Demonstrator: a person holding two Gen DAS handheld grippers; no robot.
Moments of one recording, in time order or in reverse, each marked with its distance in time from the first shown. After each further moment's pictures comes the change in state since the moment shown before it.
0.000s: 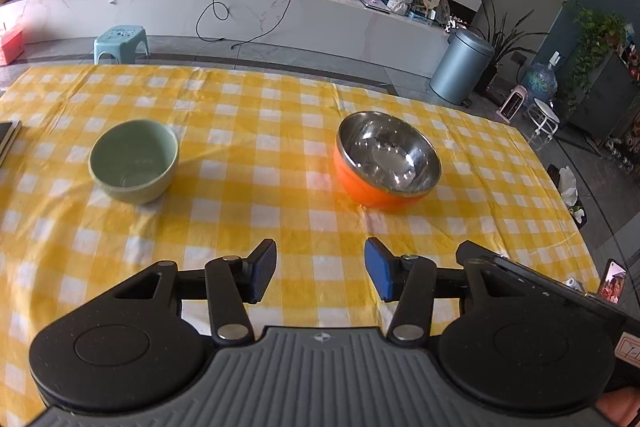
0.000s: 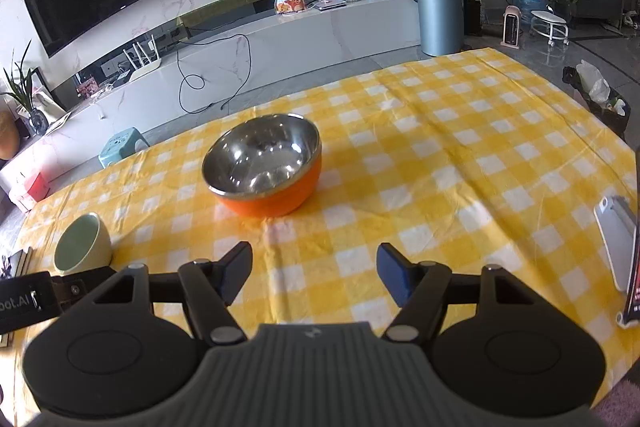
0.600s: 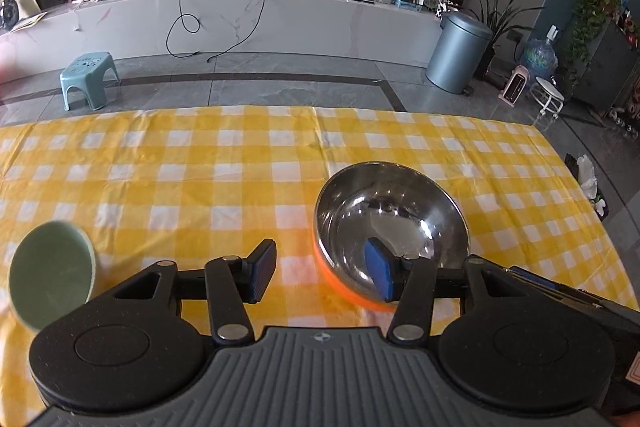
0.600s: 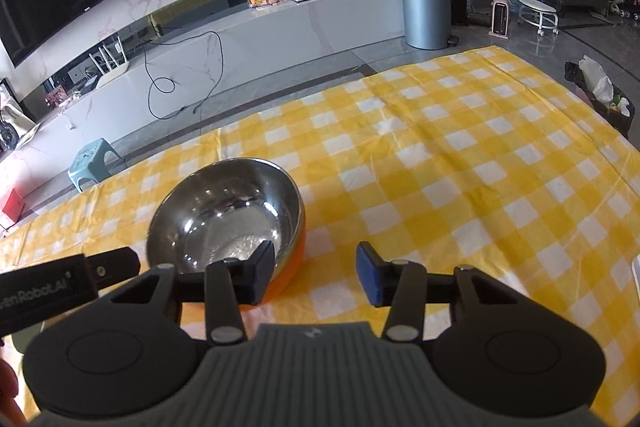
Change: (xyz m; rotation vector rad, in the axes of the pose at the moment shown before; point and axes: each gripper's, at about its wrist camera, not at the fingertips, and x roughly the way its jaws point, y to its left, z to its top) left arm 0.105 -0.026 0.065 0.107 0.017 0.010; right arm 0.094 0.003 0.061 0.034 0.035 -0.068
